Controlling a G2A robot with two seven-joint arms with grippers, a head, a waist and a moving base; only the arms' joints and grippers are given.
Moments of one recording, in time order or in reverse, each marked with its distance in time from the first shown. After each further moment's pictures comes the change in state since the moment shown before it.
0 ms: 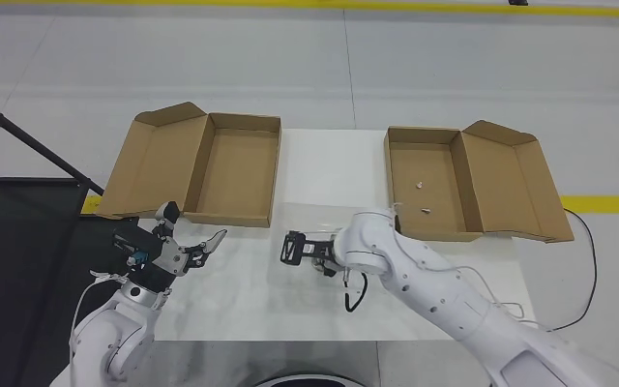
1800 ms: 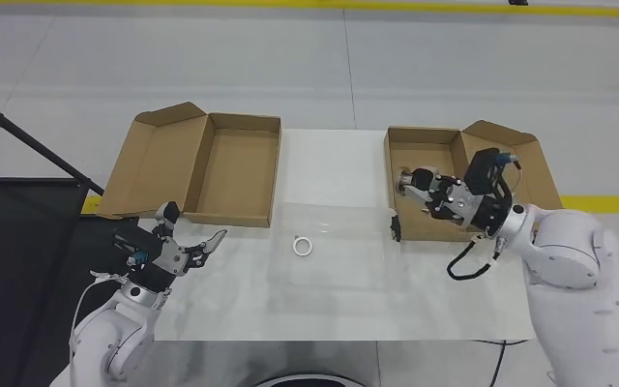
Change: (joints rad) left arm 0.000 0.000 0.000 0.000 0.000 0.000 0.000; right arm -0.484 0.223 1.016 -0.291 0.416 -0.281 -0.511
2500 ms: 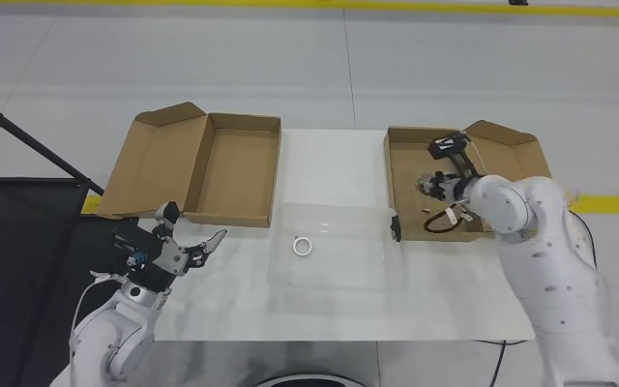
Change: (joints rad) left arm 0.000 0.000 0.000 0.000 0.000 0.000 0.000; right arm 0.343 -0.033 -0.325 0.375 -0.447 0.666 0.359
